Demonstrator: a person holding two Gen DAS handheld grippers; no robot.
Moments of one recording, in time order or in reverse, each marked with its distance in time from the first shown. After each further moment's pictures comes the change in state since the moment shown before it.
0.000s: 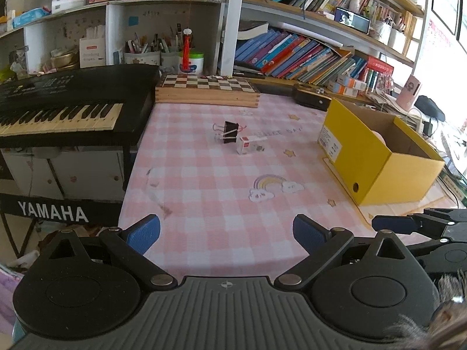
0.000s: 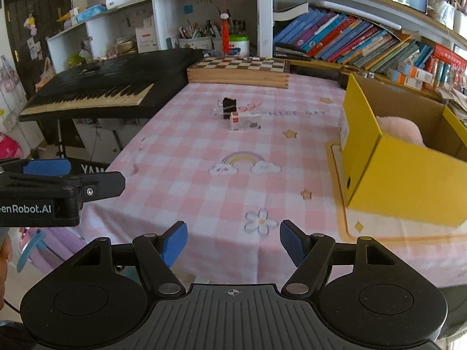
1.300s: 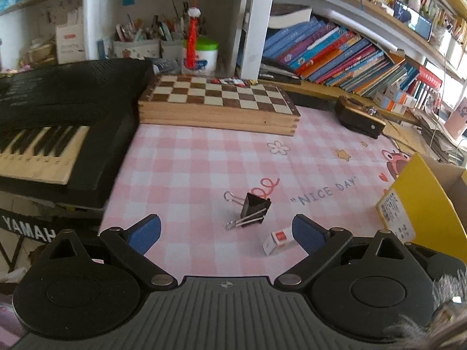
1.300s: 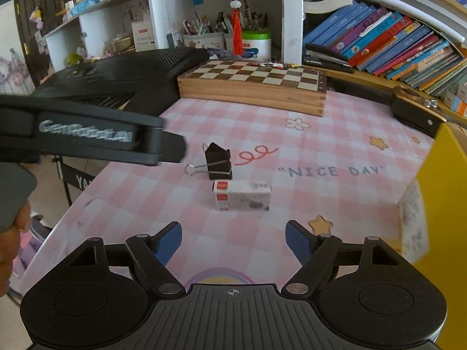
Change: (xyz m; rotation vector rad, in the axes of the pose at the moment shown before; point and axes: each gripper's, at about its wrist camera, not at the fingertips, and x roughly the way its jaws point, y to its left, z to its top) left arm 0.198 0.009 0.133 -0.059 0.086 0.046; right arm 0.167 -0.027 0.107 -0.069 -0.006 0.089
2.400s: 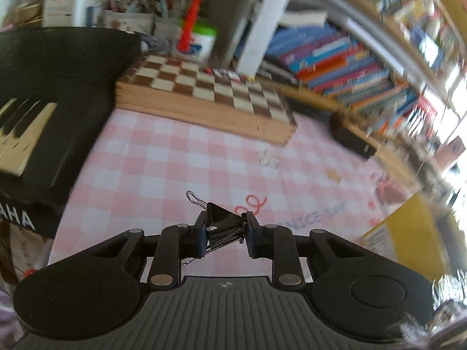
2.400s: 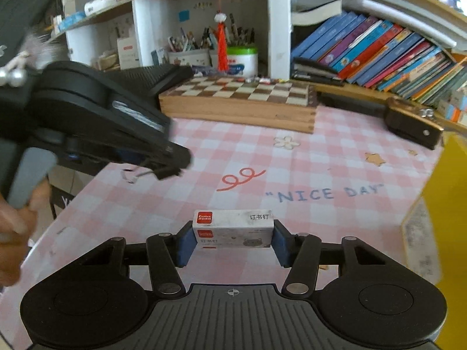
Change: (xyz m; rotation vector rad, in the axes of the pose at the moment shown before) left arm 0.032 0.021 0.019 -0.171 0.024 -0.131; right arm 0.004 -0.013 0.000 0.037 -0.098 -0.043
